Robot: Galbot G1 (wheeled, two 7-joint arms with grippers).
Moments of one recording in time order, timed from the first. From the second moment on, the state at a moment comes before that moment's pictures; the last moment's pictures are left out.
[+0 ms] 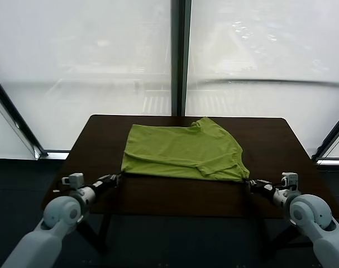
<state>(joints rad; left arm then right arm) 1.16 -0.90 -0.39 -1.77 -0.96 0.50 0.00 -1.27 0.61 0.48 1.91 1.19 -0.66 0.12</state>
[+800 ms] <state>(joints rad) 1.44 -0.82 -0.55 -1.99 -1.00 0.53 -0.05 -1.35 0.51 0.49 2.00 1.24 -0.72 0.15</state>
